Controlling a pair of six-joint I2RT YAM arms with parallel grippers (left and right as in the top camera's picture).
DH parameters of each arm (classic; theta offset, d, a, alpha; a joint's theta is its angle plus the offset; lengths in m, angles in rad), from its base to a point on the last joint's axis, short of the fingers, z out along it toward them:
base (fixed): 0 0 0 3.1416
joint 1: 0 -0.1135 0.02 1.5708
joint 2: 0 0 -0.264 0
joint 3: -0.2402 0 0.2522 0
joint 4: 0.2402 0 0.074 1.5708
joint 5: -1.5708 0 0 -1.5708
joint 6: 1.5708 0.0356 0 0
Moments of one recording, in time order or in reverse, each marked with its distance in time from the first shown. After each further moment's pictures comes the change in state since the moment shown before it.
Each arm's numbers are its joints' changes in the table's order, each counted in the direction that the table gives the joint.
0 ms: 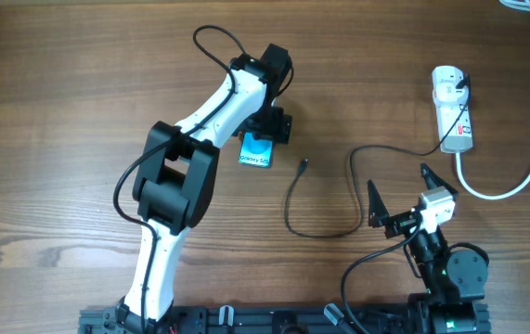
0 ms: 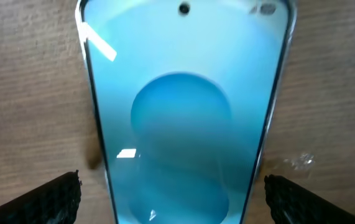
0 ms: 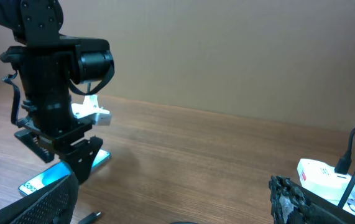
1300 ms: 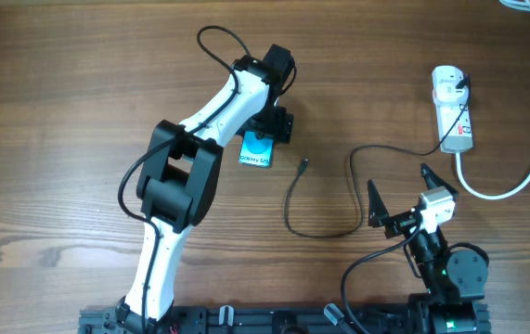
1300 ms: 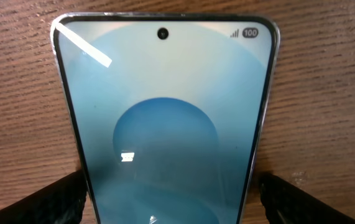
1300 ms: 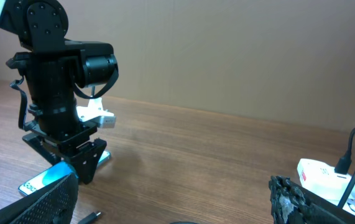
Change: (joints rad) left arm 0.006 0.027 -0.013 -0.020 -0.005 0.006; right arm 0.000 0.000 0.000 0.000 0.000 0.000
